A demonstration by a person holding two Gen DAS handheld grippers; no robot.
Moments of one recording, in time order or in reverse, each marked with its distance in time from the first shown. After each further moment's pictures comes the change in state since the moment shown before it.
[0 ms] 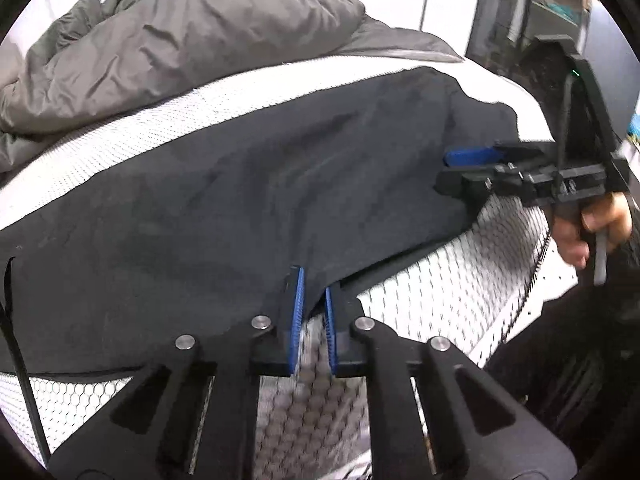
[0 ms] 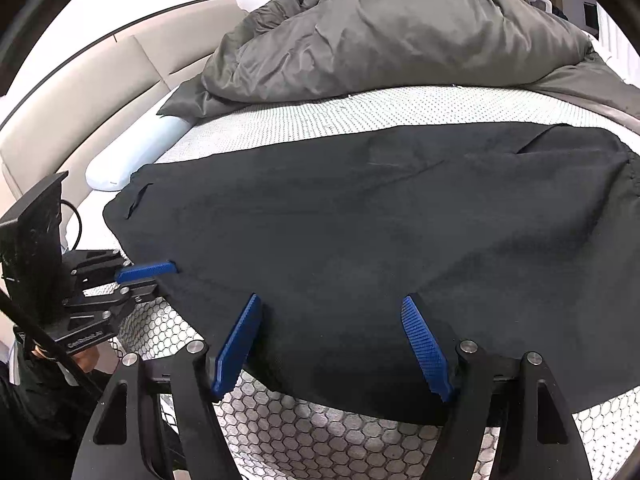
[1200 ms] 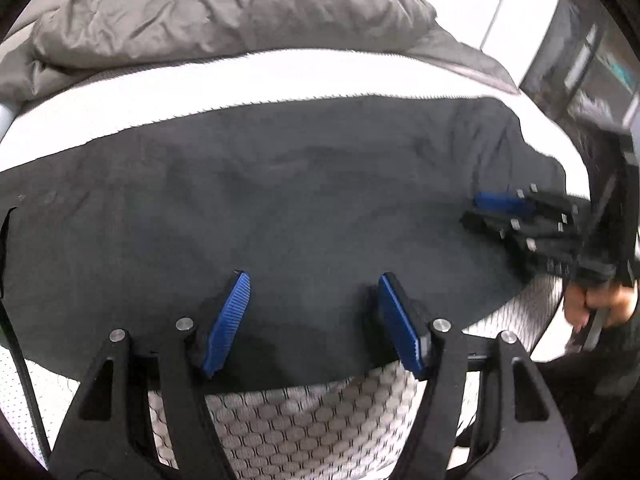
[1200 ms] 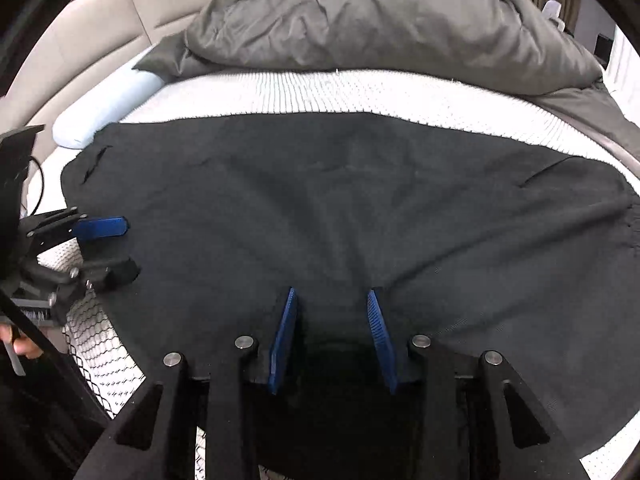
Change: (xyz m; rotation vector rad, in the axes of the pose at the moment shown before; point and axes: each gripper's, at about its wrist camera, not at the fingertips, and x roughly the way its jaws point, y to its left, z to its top) left arm 0.022 0.042 0.031 -0.293 0.044 0.073; right arm 0.026 0.005 0.023 -0.120 0.065 -0.144
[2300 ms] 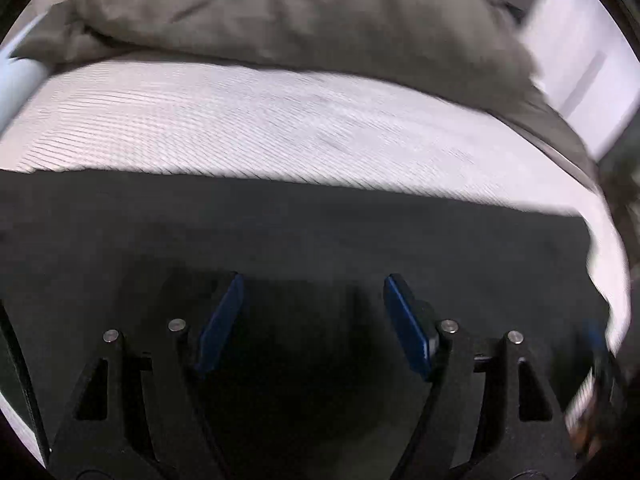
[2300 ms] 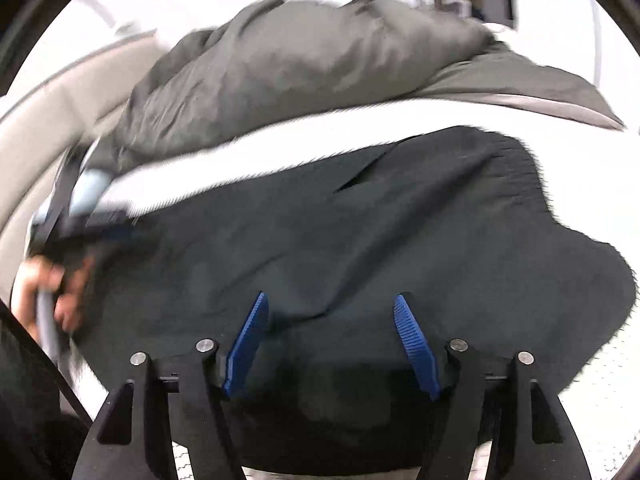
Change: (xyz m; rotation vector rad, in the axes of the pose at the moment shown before) left arm 0.063 -0.031 0.090 -0.246 0.012 0.121; right arm -0.063 -0.124 -0.030 0.344 -0.186 -0.092
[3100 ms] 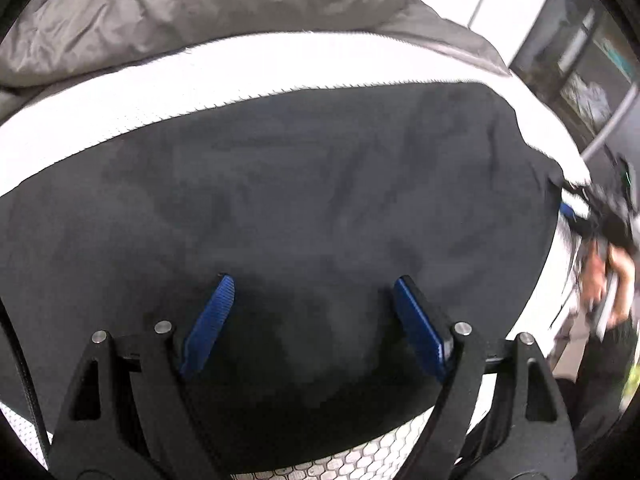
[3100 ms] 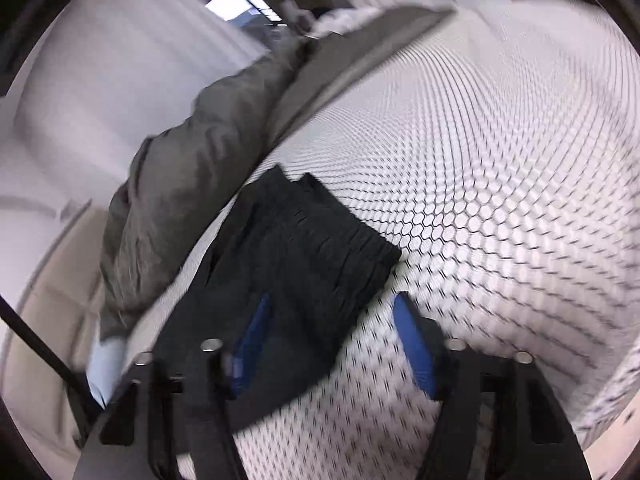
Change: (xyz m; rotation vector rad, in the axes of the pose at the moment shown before) left arm -0.040 -0.046 -0.098 0.333 0.095 -0.144; right arm -0.034 -0.167 -0.038 0.641 -0.103 0.038
